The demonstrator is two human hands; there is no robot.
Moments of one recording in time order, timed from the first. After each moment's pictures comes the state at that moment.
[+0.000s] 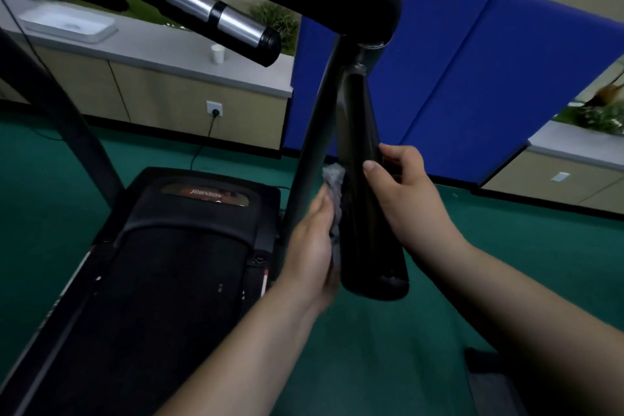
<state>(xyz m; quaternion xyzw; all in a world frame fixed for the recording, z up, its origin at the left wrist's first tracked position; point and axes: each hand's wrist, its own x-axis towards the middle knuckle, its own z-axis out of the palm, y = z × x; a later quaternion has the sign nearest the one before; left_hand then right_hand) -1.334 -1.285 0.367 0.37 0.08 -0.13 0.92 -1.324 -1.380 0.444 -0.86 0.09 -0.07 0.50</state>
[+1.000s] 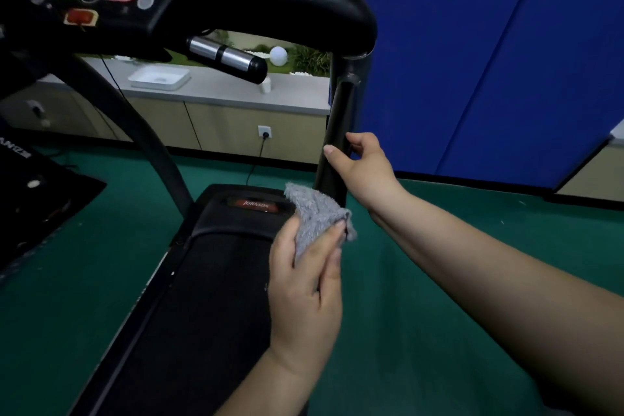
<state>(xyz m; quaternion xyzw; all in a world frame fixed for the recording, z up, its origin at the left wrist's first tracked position) -1.460 -1.313 0.369 0.80 -0.05 0.37 0.48 -1.316 -1.399 0.434 -0.83 0.02 -0.03 0.56</state>
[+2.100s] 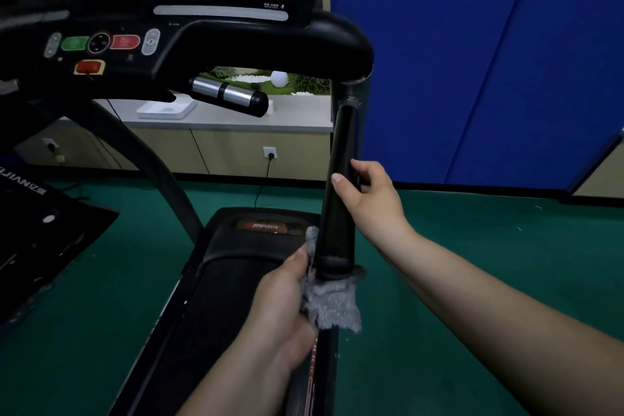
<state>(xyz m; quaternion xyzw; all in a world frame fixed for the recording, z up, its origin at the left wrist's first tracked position) -1.428 -1.283 0.423 0.41 0.23 -0.15 0.87 -1.318 -1.399 0.422 -0.81 0.02 -0.08 0.58</state>
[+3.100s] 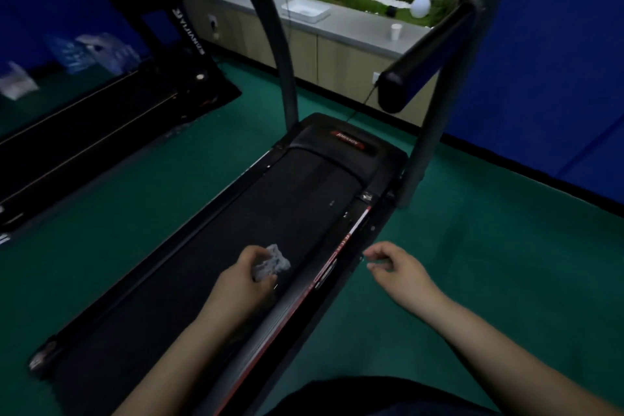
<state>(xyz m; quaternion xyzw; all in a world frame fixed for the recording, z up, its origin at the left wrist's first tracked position) -1.734 -1.292 0.301 0.83 0.37 -0.05 0.41 -1.577 -1.506 0.279 -0.85 -0.20 0.25 0.41</state>
